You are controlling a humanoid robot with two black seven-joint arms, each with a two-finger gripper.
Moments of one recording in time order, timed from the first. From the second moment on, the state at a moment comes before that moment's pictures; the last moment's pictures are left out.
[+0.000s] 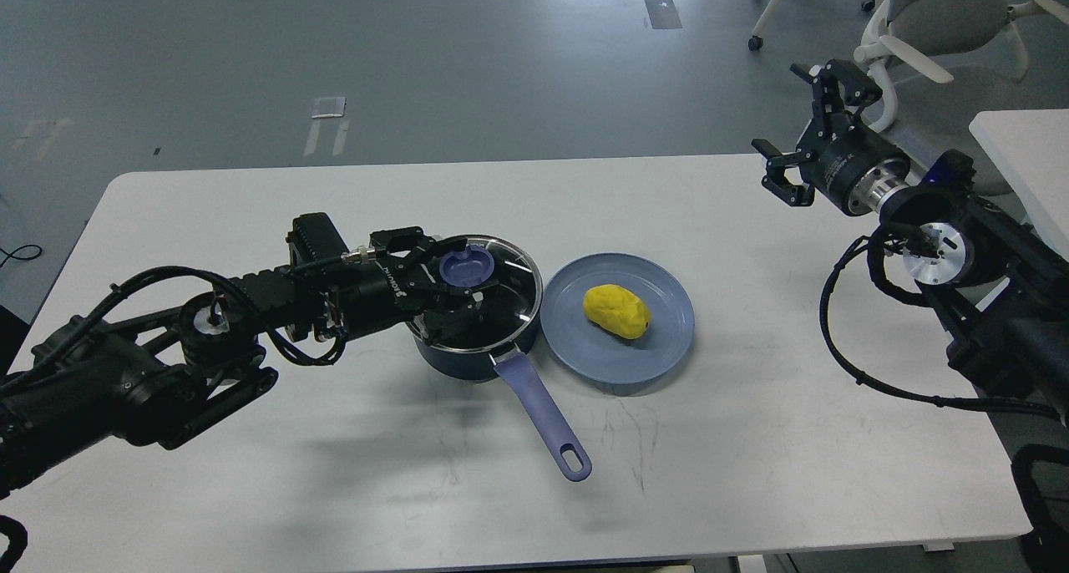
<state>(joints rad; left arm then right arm) -0.81 0.40 -0.28 -0.97 2.02 0.29 -0.49 0.74 -0.41 0.87 0.78 -0.28 0.26 0.04</state>
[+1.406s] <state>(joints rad) -0.88 0.77 -0.28 -1.07 1.77 0.49 -0.49 0.77 -0.39 0.86 0.80 -0.29 0.25 0.04</state>
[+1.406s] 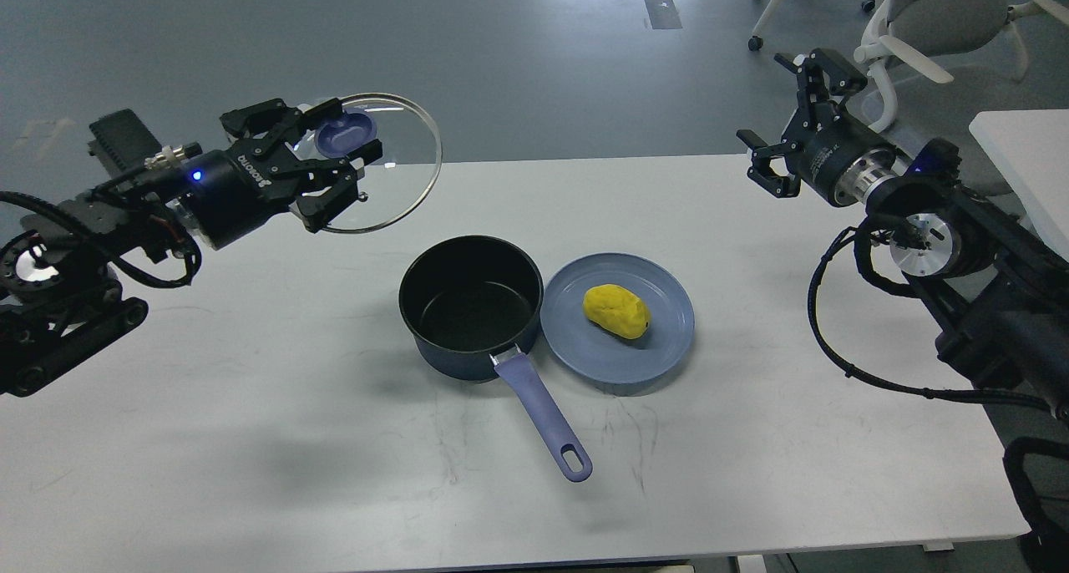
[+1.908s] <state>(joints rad) -0.60 0.80 -0.28 -0.90 1.73 0.49 -0.49 0.76 -0.39 0.85 0.80 -0.29 0.23 0.04</state>
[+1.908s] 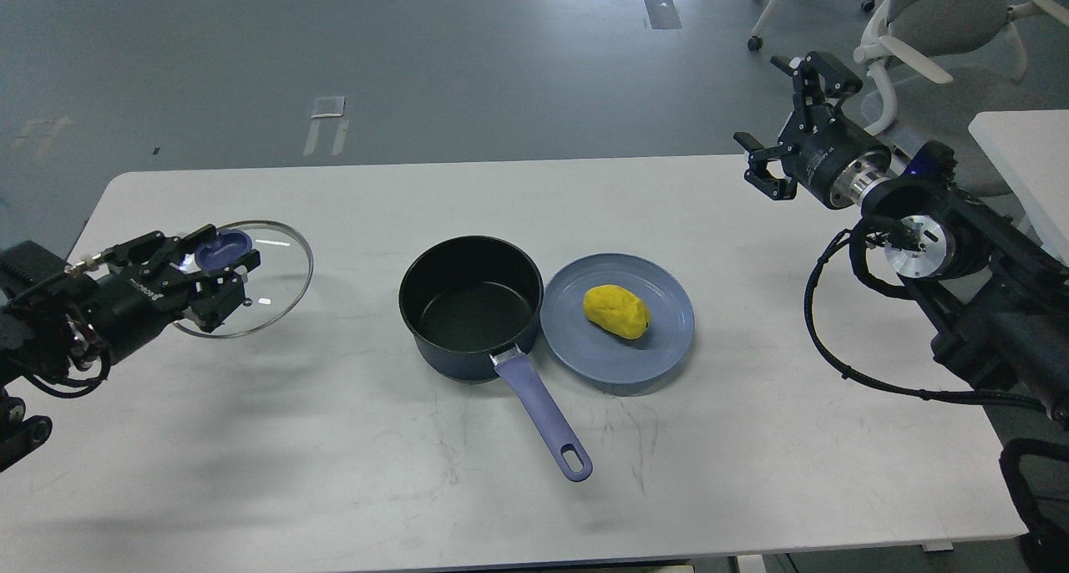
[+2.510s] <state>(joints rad) -0.57 0.73 -0.21 -0.89 1.73 0.49 -0.49 0.76 -0.40 0.85 0.80 -0.29 0.23 0.04</state>
